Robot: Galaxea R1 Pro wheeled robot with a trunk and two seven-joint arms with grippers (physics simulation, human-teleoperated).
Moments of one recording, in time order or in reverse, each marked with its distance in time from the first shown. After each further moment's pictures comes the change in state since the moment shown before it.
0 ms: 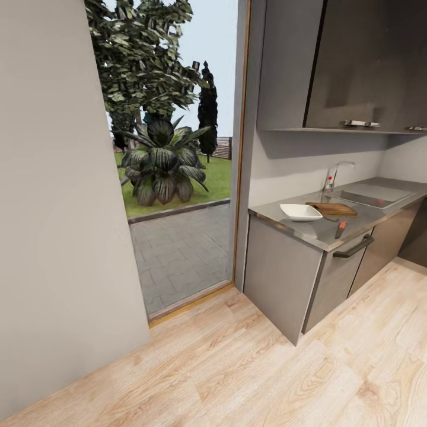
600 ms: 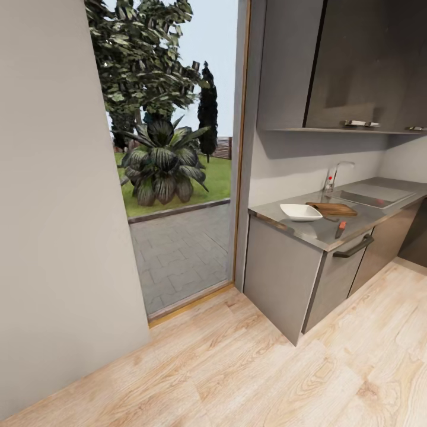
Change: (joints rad) left arm 0.000 -0.001 0.000 0.000 0.000 0.000 0.000; right arm 0.000 0.000 0.000 0.000 -0.001 -0.001 0.000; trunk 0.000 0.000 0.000
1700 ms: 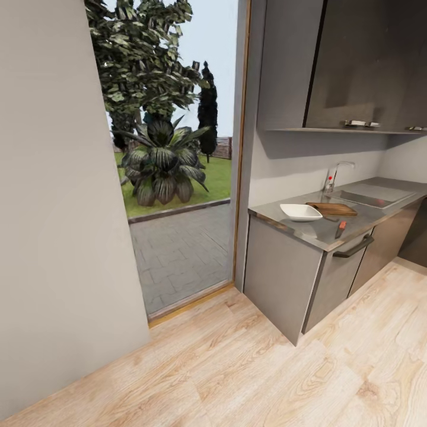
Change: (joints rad) left arm 0.000 -0.009 0.002 0.000 0.006 0.001 0.000; right arm 0.000 0.010 -0.003 -0.007 -0.006 -0.089 0.014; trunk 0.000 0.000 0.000
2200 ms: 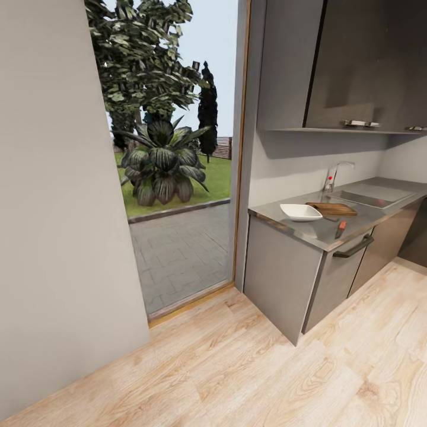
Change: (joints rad) left arm 0.000 0.024 -0.009 0.000 -0.042 -0.004 -0.085; right arm 0.000 -0.001 -0.005 0.009 -0.004 -0.011 -0.007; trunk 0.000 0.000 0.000
